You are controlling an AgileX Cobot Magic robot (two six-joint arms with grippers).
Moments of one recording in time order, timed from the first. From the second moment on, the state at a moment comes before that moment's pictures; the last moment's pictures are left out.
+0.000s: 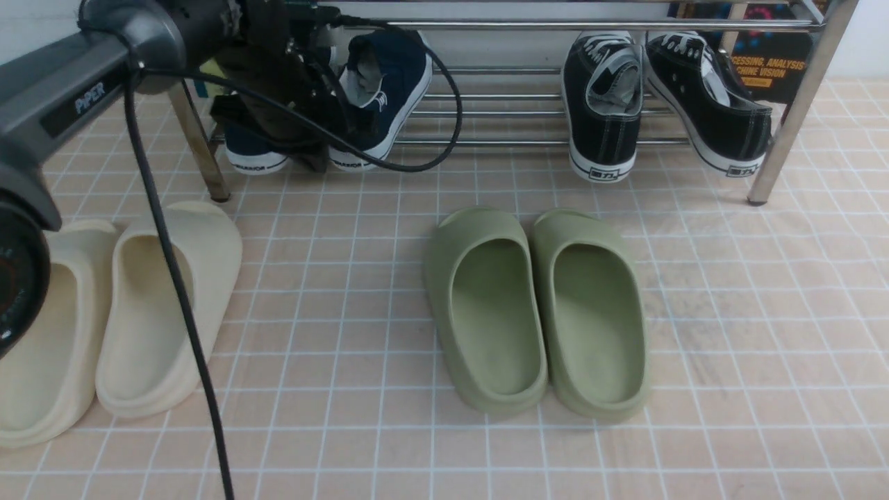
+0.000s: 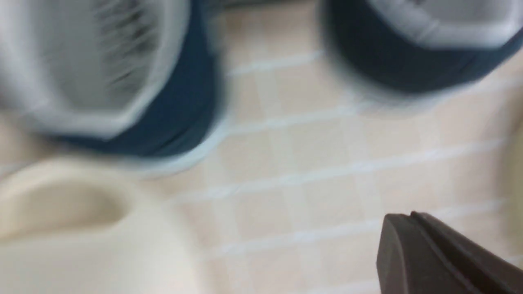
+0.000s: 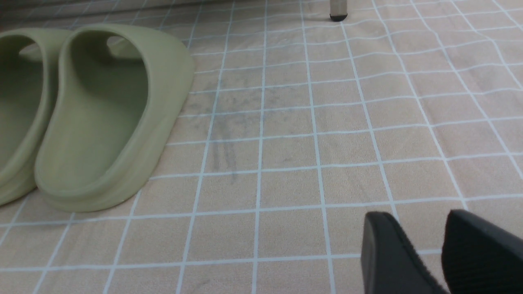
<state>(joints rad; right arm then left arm) -0.01 -0.01 0.02 0.13 0.40 0.02 -0.28 2.06 -1.91 0.12 1.00 -0.08</state>
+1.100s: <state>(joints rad) -0.01 -0.01 0.02 0.13 0.40 0.02 -0.25 1.56 -1.62 0.29 0.78 -0.29</state>
